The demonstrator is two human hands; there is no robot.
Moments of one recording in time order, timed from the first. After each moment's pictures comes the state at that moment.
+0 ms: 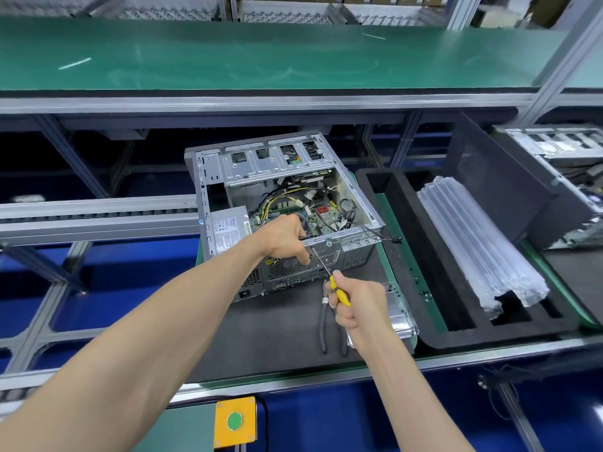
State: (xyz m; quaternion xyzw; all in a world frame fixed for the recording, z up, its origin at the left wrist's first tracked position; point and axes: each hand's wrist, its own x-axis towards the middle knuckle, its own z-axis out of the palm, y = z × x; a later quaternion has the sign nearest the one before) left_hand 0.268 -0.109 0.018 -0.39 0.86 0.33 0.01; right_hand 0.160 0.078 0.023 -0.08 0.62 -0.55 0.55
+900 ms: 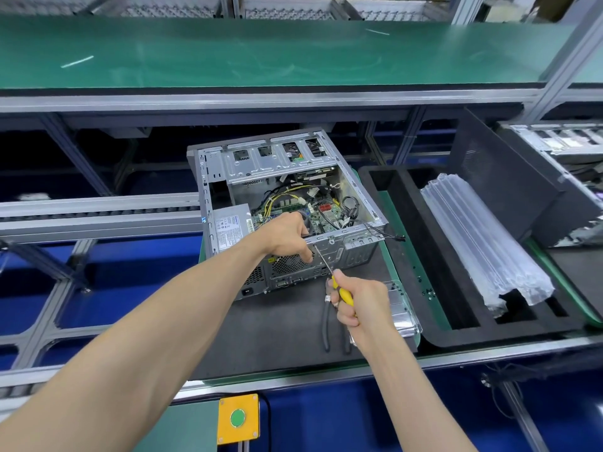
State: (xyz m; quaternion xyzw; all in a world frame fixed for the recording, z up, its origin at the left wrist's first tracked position) left_hand 0.268 -0.109 0.017 -0.40 0.86 0.33 0.02; right_hand 0.160 0.077 0.015 -0.06 0.60 -0.56 0.56
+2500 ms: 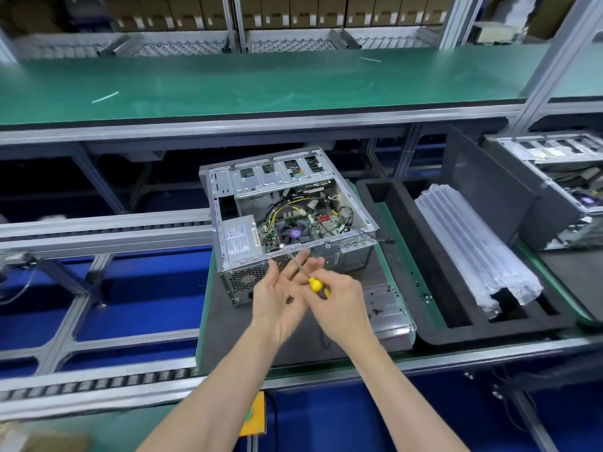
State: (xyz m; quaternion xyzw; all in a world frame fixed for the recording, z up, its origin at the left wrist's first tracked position) left_hand 0.291 0.035 0.005 -0.20 0.06 0.88 -0.42; right_hand 0.185 0.101 0.035 -0.55 0.67 -0.44 0.25
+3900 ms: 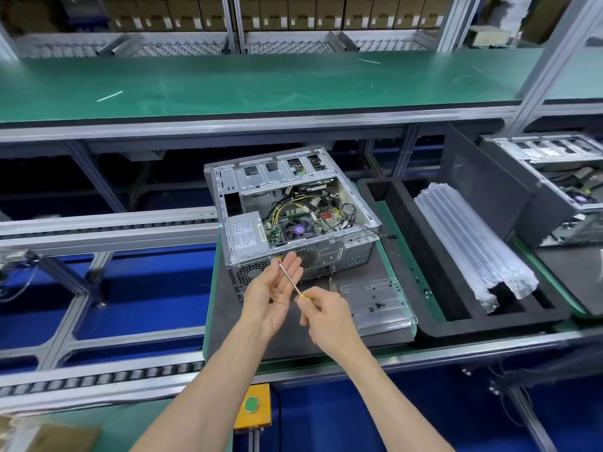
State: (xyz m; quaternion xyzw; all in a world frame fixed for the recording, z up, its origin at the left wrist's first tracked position) left_hand 0.323 0.037 0.010 -0.32 0.06 0.80 -0.50; right_hand 0.216 0.118 0.011 -0.50 0.69 -0.37 0.37
